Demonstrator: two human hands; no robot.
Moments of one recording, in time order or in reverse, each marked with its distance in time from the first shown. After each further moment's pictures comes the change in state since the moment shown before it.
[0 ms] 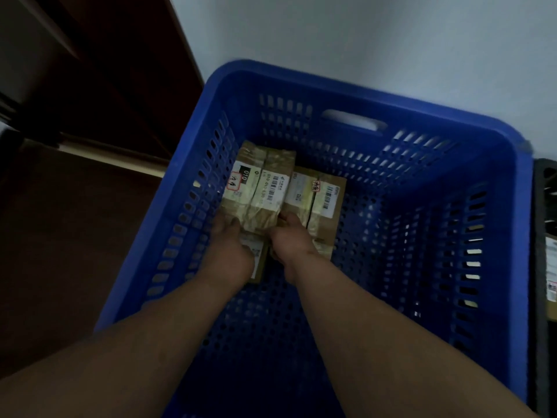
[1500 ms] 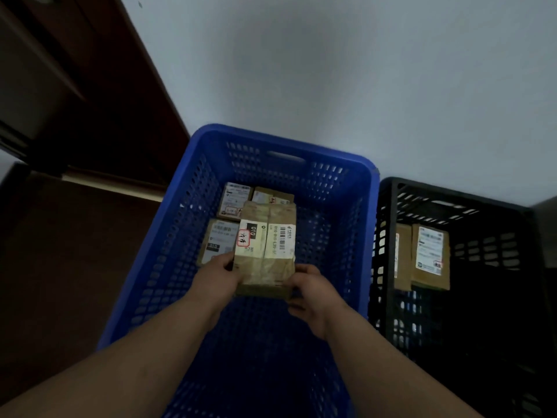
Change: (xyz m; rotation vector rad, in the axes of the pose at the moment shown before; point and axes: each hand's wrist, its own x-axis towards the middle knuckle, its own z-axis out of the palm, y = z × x) left_hand -0.158 0.068 -0.026 -0.598 -0.115 -0.154; right_hand -0.201 0.014 -0.117 0.121 0.002 0.220
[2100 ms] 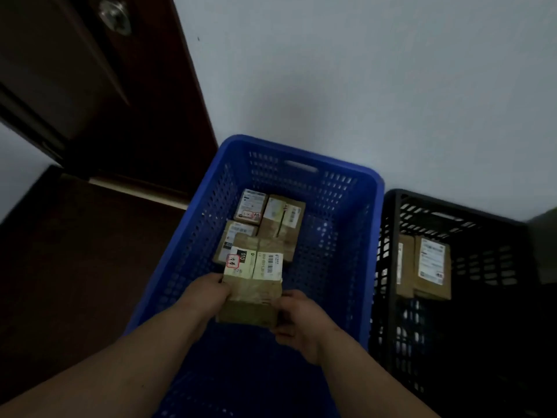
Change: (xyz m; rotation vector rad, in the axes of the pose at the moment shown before) left_hand -0.049 -0.029 -0.046 0.056 0.003 -0.121; right_hand -0.053 0.042 0.037 -0.099 -0.144 0.031
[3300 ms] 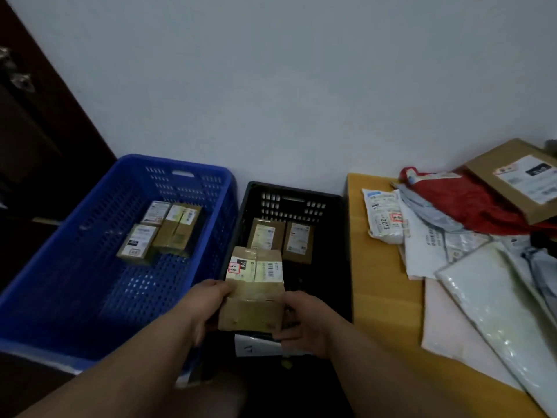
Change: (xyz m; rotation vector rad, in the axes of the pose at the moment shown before) left_hand -0.260 0.015 0.334 -0.226 -0.095 0.053; right_hand -0.247 0.139 -0.320 -0.054 0.058 -0.139
